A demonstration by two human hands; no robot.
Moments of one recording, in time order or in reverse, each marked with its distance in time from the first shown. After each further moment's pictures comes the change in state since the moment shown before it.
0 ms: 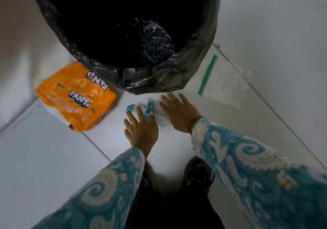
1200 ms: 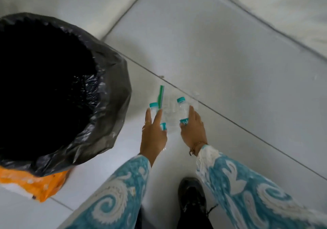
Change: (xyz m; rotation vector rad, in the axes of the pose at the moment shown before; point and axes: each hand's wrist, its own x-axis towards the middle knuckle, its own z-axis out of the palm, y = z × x) left_hand -0.021 0.181 0.058 0.086 -0.157 0.547; right_hand -0.088 0.130 -0.005 1.002 0.404 0.993
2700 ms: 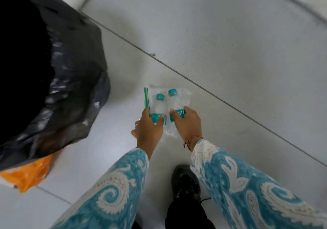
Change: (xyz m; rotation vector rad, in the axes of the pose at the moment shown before) left_hand 0.015 -0.026 0.058 -0.027 0.106 -0.300; right_hand 0.006 0.032 0.021 0.271 0.003 0.160
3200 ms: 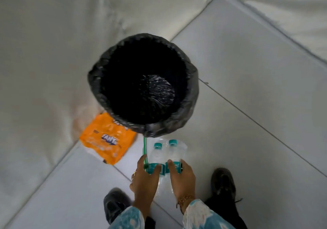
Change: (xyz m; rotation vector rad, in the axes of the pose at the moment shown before) left_hand -0.145 -0.150 -0.211 -0.292 0.028 -0.328; right_hand -0.267 -0.099 0.109 0.206 -0.096 0.176
